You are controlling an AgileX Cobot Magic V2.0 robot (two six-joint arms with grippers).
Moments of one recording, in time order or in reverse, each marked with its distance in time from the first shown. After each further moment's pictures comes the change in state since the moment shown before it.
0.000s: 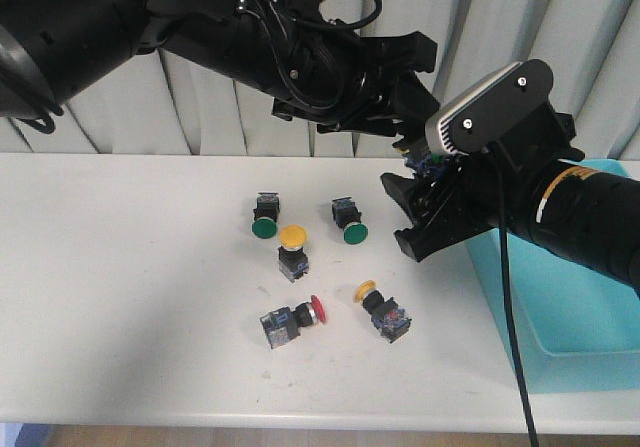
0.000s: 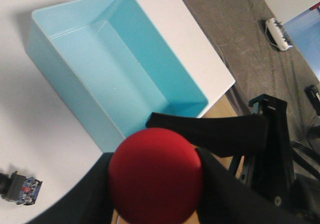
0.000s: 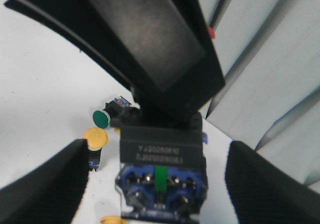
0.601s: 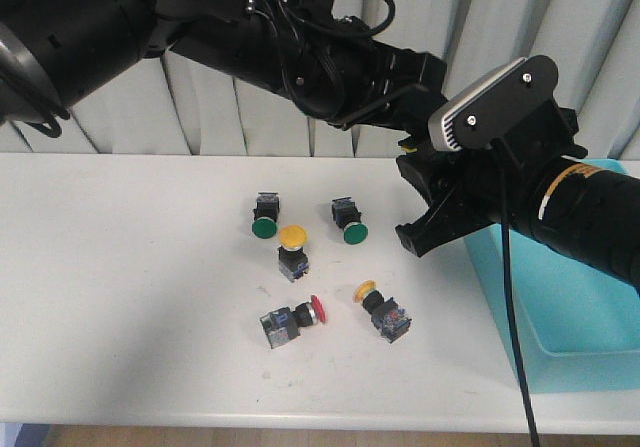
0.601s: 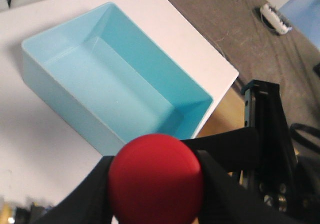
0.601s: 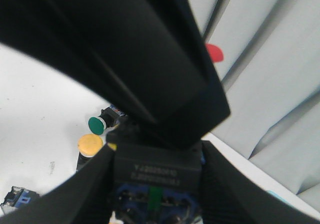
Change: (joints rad) left arm -0.029 0.001 0.000 -0.006 -0.025 0.225; right arm 0.000 0.000 0.004 0.000 -0.021 -0.004
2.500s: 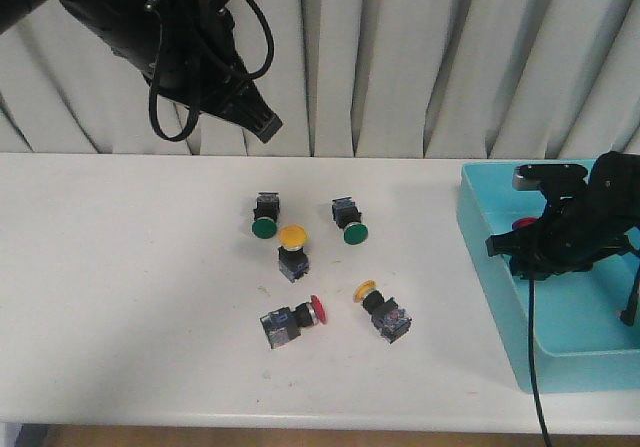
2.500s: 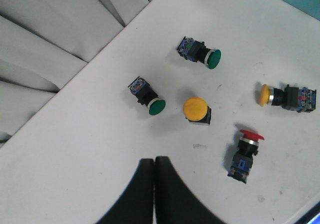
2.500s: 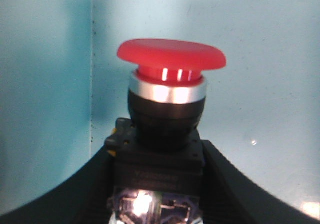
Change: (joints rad) left arm -0.021 -0.152 0.000 0.945 0.301 -0.135; right arm -0.531 0.723 -0.356 0.237 0.510 0.028
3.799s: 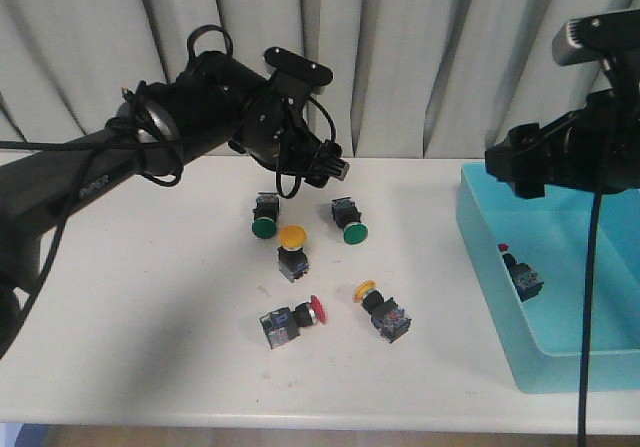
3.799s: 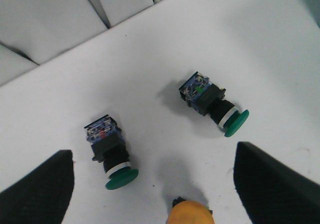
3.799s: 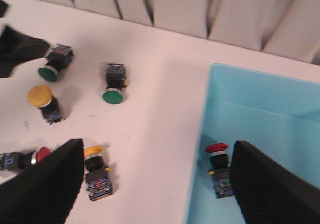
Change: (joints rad) left arm 0.069 0.438 0.000 -0.007 -0.493 -0.302; right arm 0.239 -0.706 0.119 0.038 0.049 -0.023
